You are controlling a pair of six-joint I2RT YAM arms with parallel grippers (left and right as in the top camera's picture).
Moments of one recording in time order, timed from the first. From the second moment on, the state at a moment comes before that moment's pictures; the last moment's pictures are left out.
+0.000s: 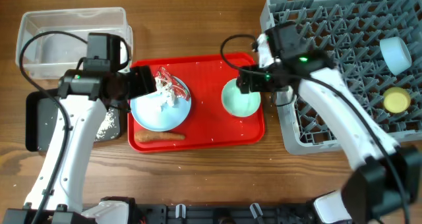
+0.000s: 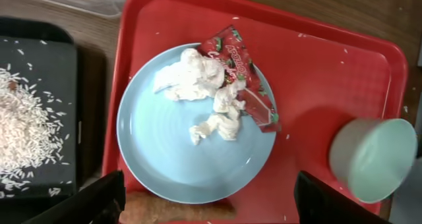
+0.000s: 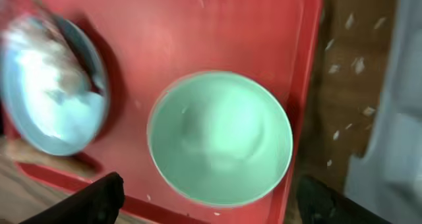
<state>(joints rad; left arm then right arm) -0.06 1.40 1.21 -0.96 0.12 -0.36 0.36 1.69 1.33 -0.89 -0.23 0.25</state>
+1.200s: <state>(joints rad) -0.06 1.40 1.21 -0.97 0.12 -0.36 0.40 1.89 1.24 -0.80 -0.18 0.42</state>
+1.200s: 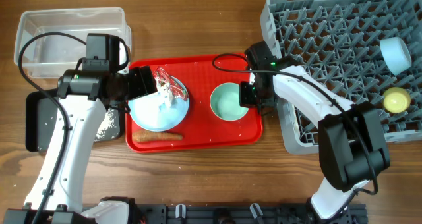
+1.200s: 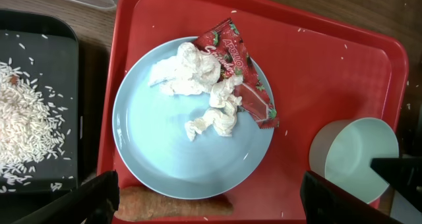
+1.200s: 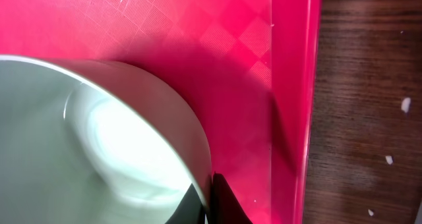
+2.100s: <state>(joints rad) -0.06 1.40 1.21 -0.98 0.12 -0.36 -0.14 1.93 1.38 -0.02 1.09 -0.20</state>
